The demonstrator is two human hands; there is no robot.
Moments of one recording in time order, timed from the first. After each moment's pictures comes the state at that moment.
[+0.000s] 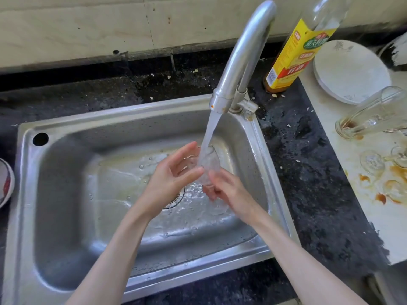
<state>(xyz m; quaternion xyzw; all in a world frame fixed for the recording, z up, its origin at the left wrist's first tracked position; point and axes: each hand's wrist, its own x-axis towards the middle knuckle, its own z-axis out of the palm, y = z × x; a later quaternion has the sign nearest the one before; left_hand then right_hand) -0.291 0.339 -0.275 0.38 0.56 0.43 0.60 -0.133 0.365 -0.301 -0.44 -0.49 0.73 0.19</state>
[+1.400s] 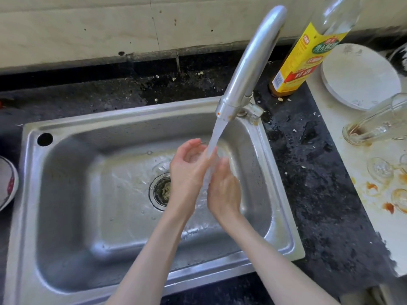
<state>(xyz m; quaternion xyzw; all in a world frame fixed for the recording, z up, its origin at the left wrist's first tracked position) -0.248 0.364 -0.276 0.20 0.64 0.56 0.49 -0.177 0.360 -0.295 -0.65 -0.58 0.44 0.22</state>
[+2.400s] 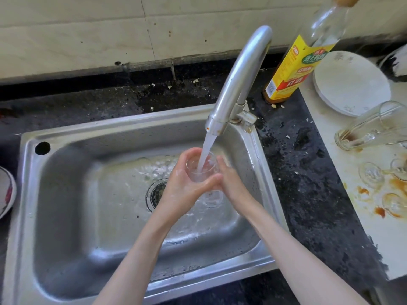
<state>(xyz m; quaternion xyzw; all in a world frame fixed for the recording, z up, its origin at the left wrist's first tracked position) -0.262 0.356 -0.268 0.40 0.63 0.43 0.50 -0.150 0.404 -0.301 -0.56 -0.49 0.65 0.17</state>
